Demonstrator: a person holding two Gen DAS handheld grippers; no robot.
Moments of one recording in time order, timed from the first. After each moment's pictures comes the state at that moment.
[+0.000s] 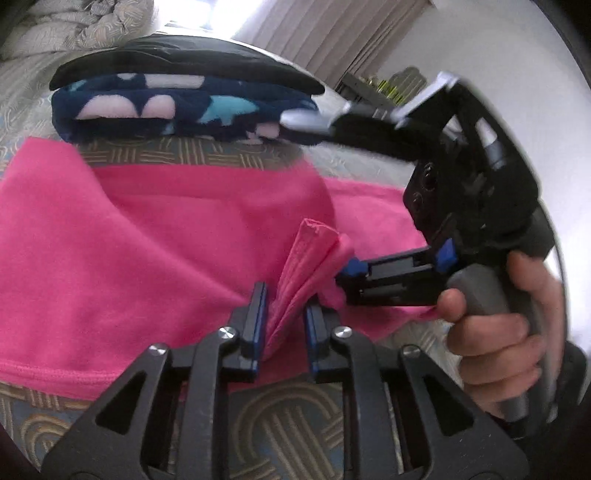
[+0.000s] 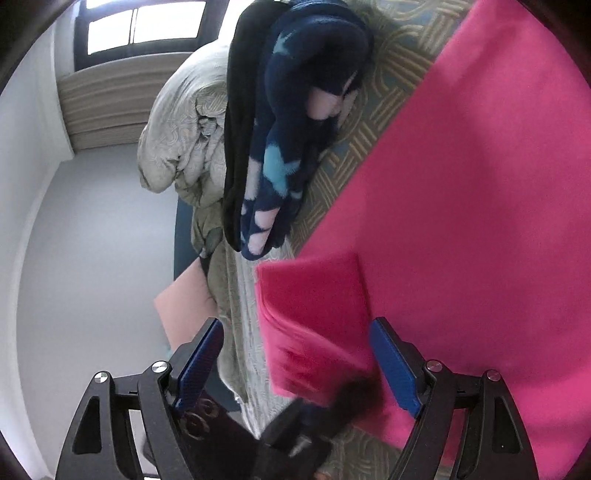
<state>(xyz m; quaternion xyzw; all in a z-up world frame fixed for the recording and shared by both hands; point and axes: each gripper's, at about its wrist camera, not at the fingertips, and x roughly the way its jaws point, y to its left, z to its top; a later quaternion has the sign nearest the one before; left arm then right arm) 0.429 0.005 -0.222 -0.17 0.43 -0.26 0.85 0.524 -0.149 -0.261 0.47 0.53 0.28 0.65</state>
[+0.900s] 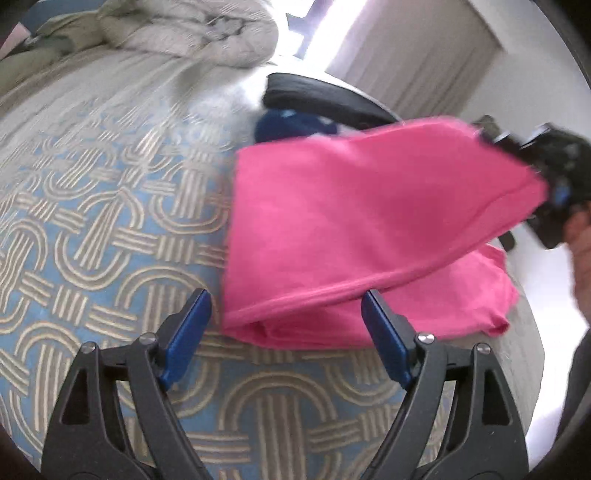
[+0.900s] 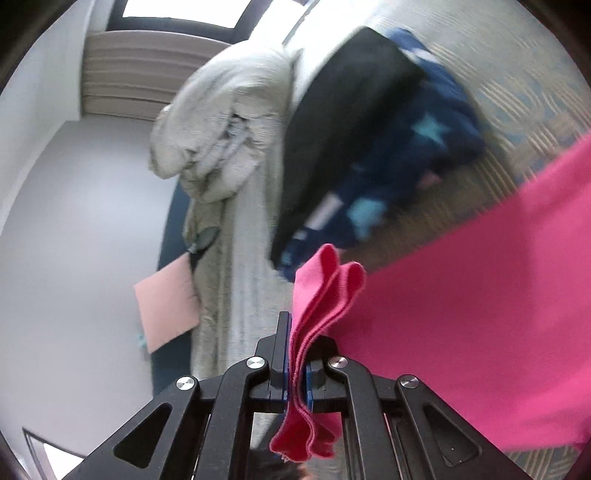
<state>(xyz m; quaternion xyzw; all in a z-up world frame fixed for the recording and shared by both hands) 0.387 0.143 -0.224 -0.19 0.41 -0.08 0.89 0.545 -0.125 -0.168 0.40 0.50 0.30 0.71</state>
